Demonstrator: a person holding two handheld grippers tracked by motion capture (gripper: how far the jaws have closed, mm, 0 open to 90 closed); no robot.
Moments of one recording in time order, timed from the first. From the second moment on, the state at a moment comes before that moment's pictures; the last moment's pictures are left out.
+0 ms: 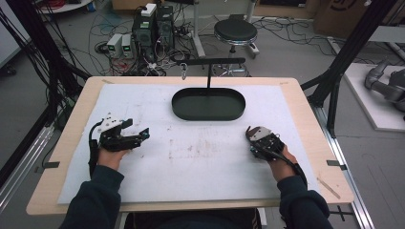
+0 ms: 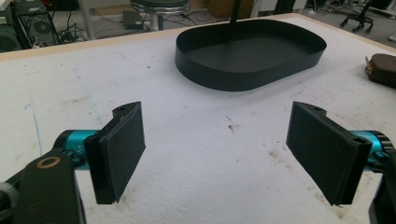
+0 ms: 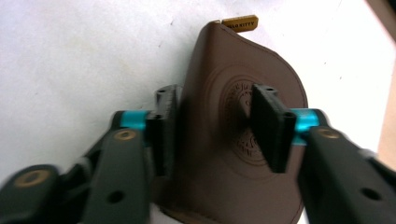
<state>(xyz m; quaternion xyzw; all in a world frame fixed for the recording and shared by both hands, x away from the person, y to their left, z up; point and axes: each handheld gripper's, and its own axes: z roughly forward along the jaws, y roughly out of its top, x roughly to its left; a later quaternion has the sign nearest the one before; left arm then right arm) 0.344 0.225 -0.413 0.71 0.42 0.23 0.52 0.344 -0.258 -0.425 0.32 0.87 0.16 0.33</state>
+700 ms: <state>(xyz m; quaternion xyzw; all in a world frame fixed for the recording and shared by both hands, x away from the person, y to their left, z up) 0.345 0.228 -0.413 0.70 0.42 0.23 0.52 0.340 -0.286 -0.386 0.39 0.82 0.38 0.19</state>
